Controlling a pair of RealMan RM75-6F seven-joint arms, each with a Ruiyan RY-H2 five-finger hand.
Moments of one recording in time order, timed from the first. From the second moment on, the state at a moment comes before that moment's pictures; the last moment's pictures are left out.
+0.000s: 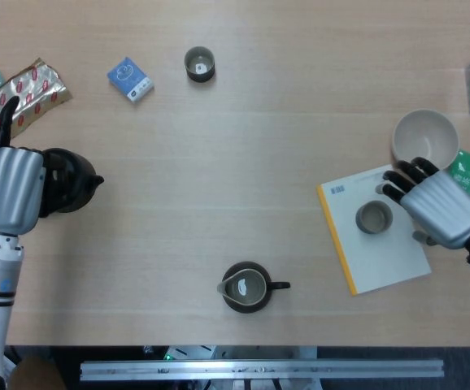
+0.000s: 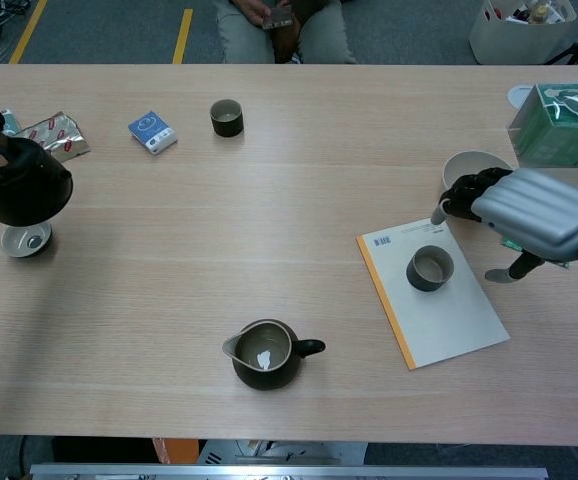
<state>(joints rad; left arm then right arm) -0.27 -1.34 -0.10 -1.71 1.49 1.46 0.24 0.41 -1.28 0.00 -1.61 -1.60 0.92 -0.44</state>
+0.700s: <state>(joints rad) -0.26 -1.34 -0.09 -1.70 1.49 1.45 0.20 0.46 -1.41 -0.02 -1.55 -1.47 0.86 -0.57</state>
